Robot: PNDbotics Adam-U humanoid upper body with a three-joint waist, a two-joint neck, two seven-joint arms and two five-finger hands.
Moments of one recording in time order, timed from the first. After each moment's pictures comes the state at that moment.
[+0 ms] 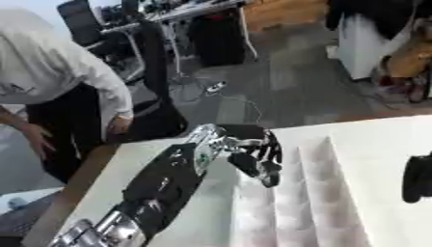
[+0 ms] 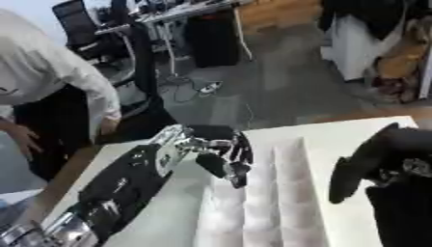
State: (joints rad) left arm -1.22 0.39 -0.19 -0.58 -0.68 -0.62 -0.48; right arm -0.60 -0.09 0.27 -1.95 -0.39 -0.27 0.28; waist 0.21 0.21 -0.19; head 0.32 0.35
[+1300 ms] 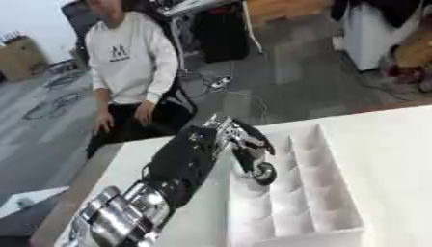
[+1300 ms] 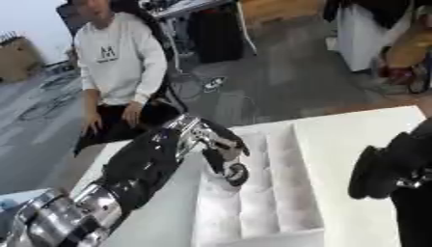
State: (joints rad) left arm -1.38 0.40 -0.18 -0.28 -1.10 -0.52 -0.58; right arm -0.62 -0.04 0.28 -1.98 -0.46 -0.28 0.30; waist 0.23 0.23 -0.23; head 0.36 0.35
